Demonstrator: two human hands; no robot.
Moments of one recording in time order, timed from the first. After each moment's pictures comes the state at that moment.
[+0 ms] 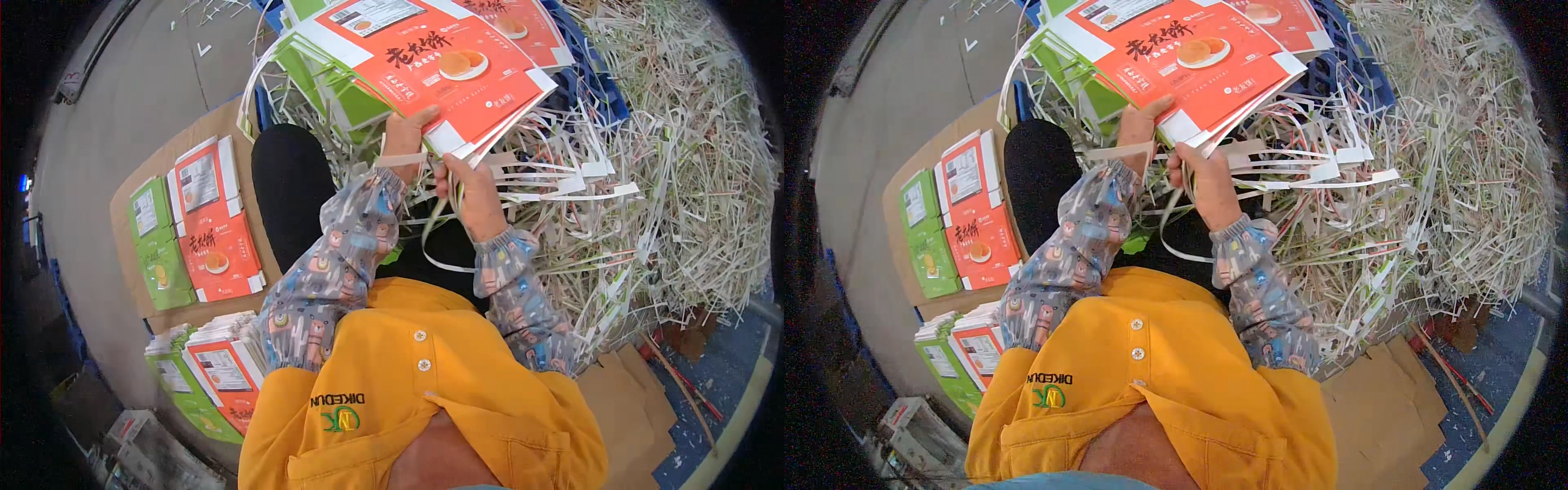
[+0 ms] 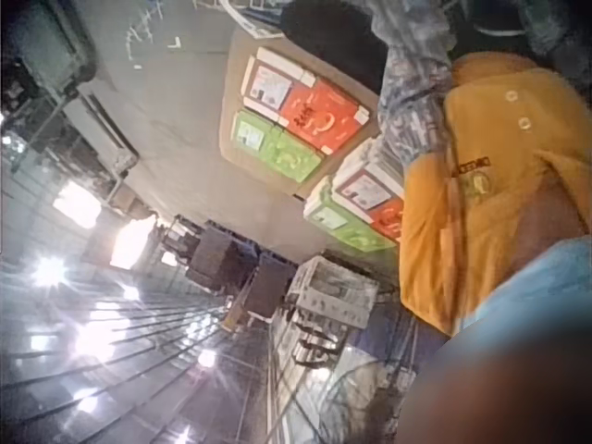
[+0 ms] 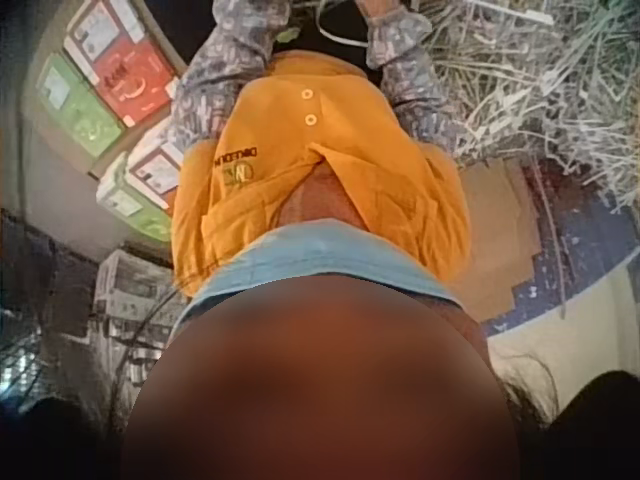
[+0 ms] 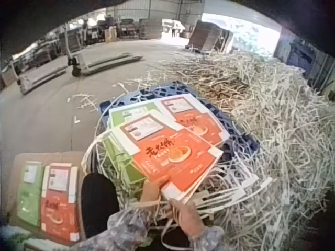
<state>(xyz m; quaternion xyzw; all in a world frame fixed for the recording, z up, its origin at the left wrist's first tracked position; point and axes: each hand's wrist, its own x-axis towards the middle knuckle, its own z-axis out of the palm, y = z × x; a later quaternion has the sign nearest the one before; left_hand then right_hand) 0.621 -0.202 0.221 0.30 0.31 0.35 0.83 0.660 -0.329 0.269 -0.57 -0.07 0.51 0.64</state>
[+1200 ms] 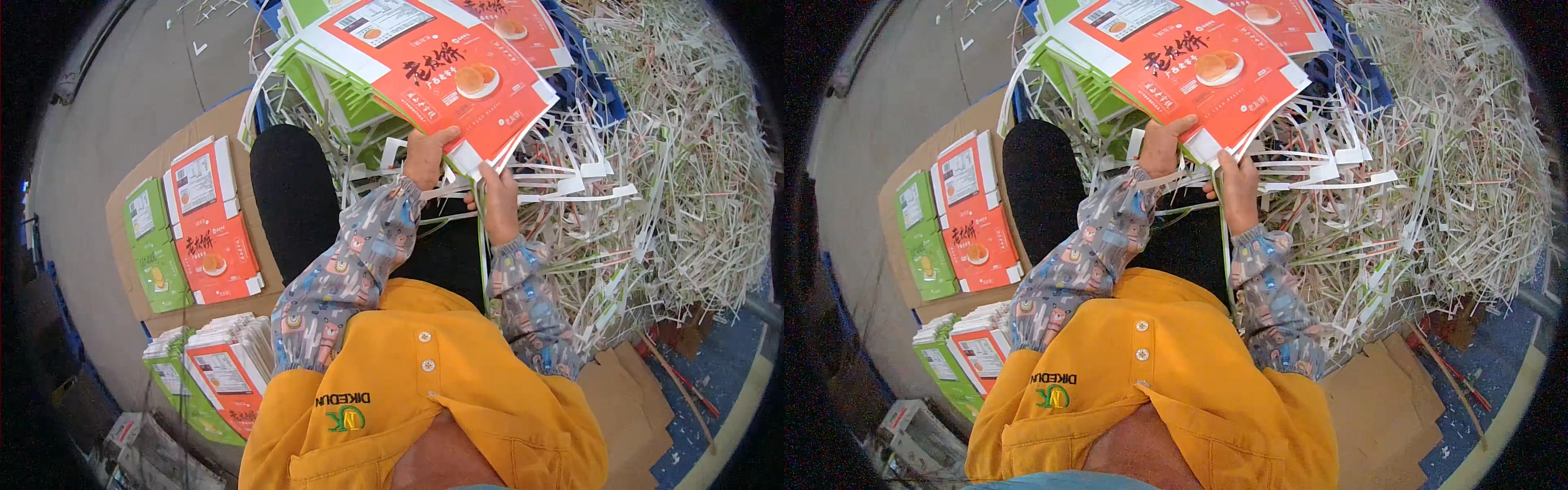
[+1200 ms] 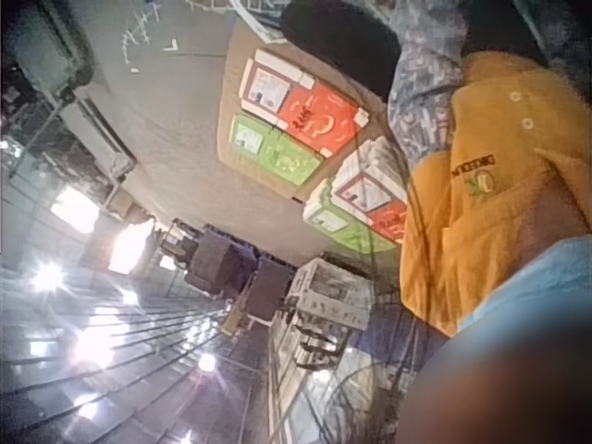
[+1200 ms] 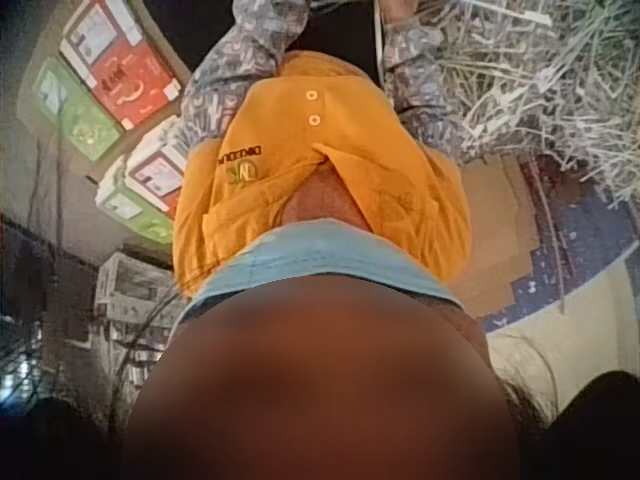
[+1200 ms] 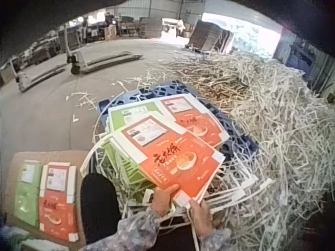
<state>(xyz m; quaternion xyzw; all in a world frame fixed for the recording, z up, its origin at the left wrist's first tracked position) 0.628 -0.231 0.206 0.26 0.30 0.32 0.86 0.675 -0.350 0.254 -0.73 -0.06 0.37 0.57</state>
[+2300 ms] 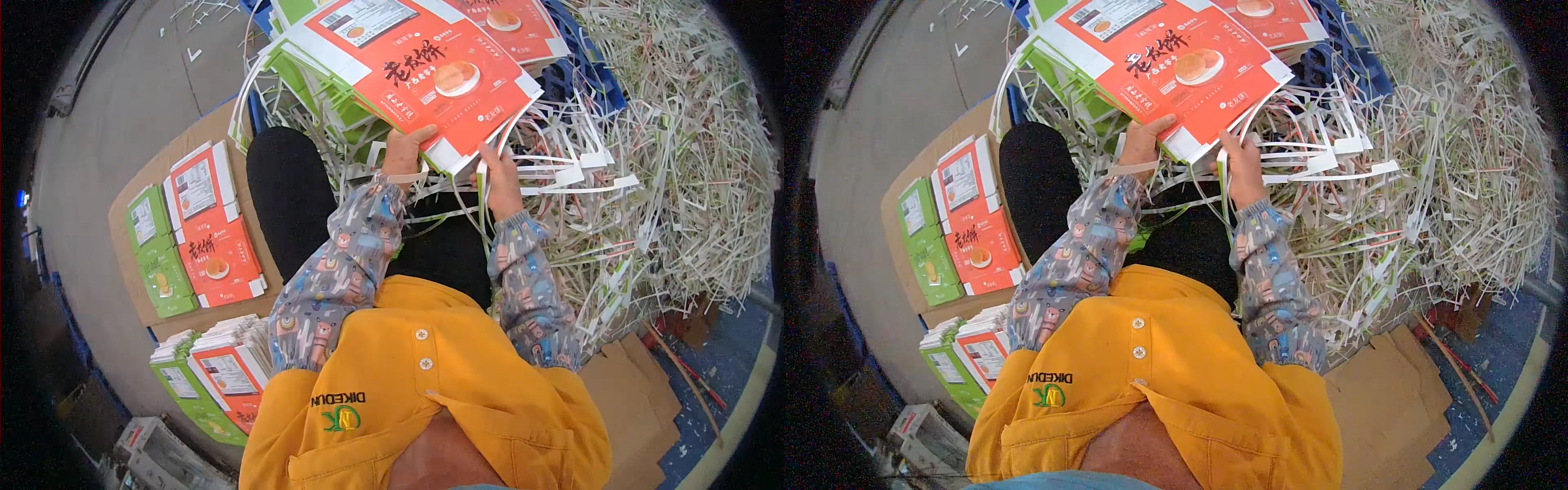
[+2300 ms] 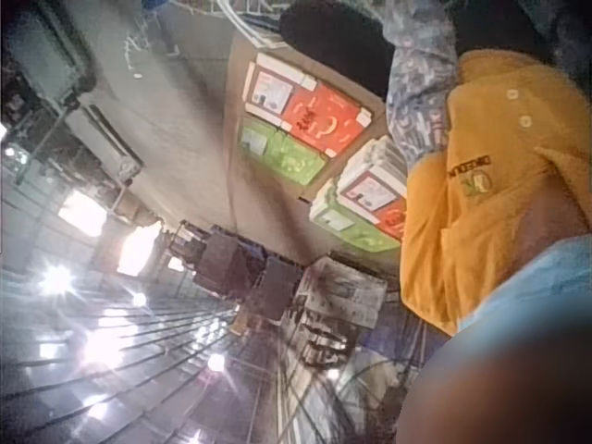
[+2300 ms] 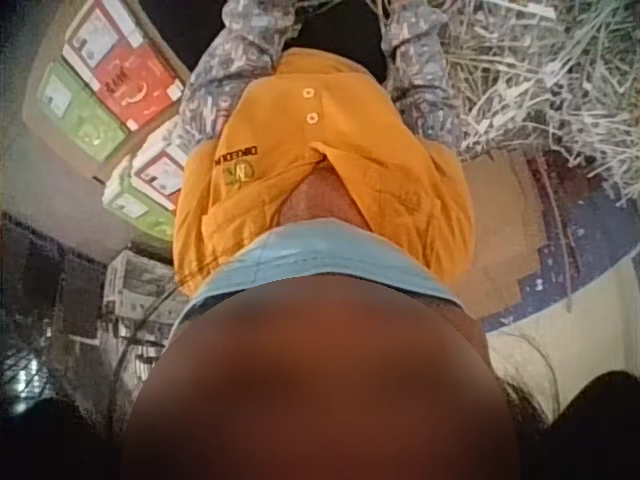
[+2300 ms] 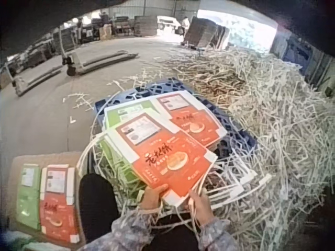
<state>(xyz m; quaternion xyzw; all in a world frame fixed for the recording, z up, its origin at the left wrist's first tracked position) 0.615 -0.219 0.187 0.27 0.33 0.29 0.86 0.709 -0.350 0.221 -0.65 -0.01 0.39 0.65</state>
